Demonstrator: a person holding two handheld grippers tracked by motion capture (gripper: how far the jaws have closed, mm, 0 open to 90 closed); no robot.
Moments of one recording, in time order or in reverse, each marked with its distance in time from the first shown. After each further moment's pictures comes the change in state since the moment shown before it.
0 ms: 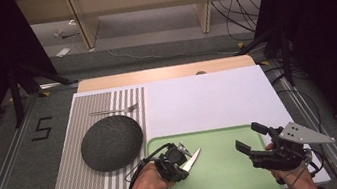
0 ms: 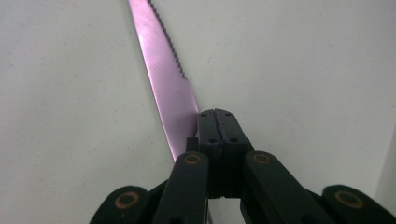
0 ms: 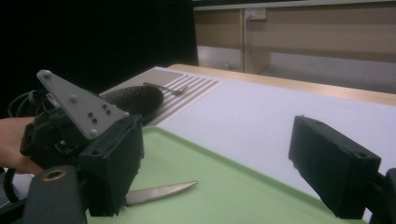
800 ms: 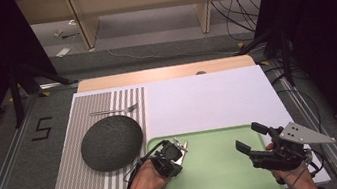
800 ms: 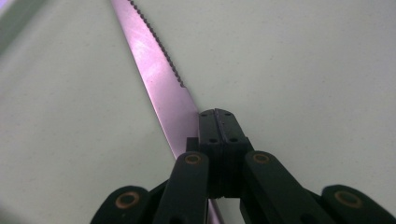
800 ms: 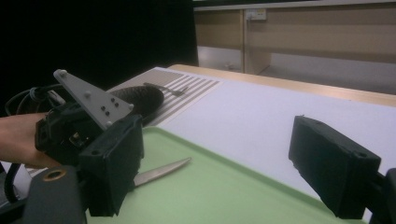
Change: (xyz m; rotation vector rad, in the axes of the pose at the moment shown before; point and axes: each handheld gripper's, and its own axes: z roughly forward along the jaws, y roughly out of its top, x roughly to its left) left arm 0.012 -0.003 -0.003 -0.001 0.138 -0.087; right arm 0.000 0.000 0.000 -0.003 -0.001 -0.004
